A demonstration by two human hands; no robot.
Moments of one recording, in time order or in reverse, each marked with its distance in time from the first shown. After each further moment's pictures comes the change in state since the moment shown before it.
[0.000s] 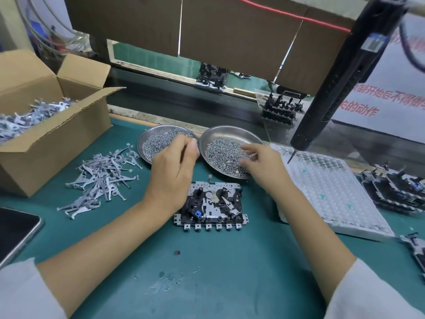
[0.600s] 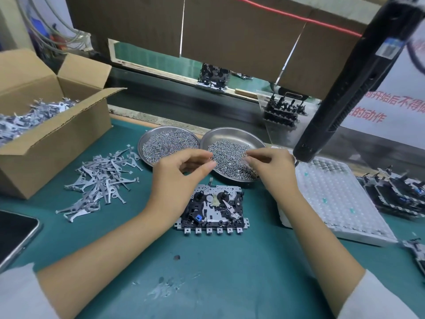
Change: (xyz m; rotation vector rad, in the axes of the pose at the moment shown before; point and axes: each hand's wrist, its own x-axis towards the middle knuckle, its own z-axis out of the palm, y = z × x) left_hand -0.003 0.001 0.004 -0.342 -0.045 -0.261; right_hand 0.000 0.012 0.001 0.271 0.195 0.025
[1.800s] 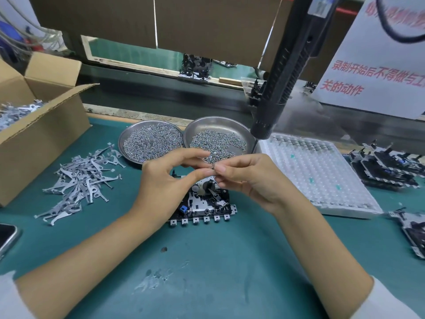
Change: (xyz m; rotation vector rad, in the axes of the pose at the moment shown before) left_hand -0.013 0.001 0.005 0.085 -0.133 0.248; right_hand -0.052 -0.026 -0.018 0.764 -0.557 0.275
